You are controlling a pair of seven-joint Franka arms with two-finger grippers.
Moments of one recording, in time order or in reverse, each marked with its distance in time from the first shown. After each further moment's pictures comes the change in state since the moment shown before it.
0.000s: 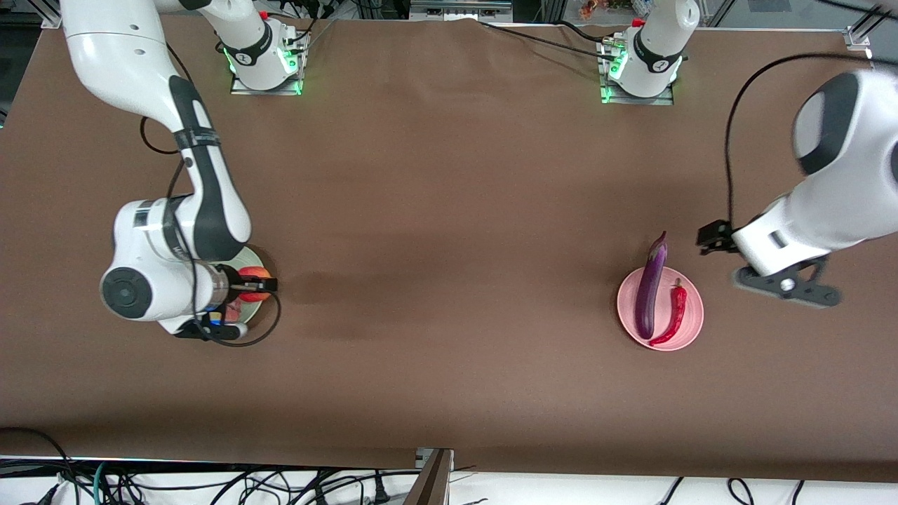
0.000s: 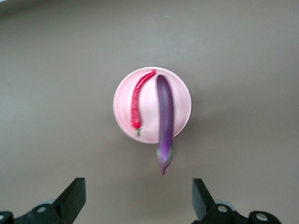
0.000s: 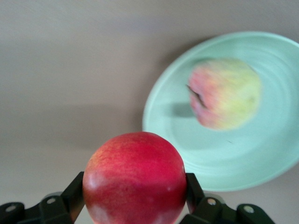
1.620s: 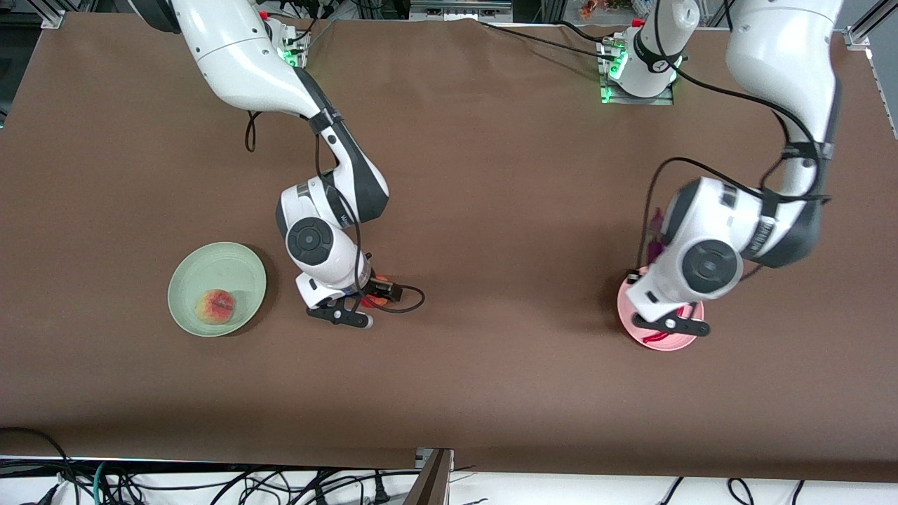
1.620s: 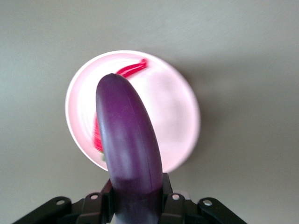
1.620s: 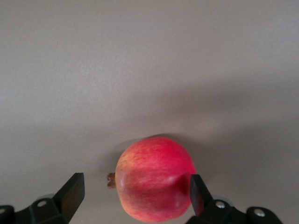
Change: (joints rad) left arm -0.087 0.330 0.015 -0.110 0.134 0.262 -0.157; right arm 0.316 0.106 0.077 -0.021 0.010 0.501 0.533
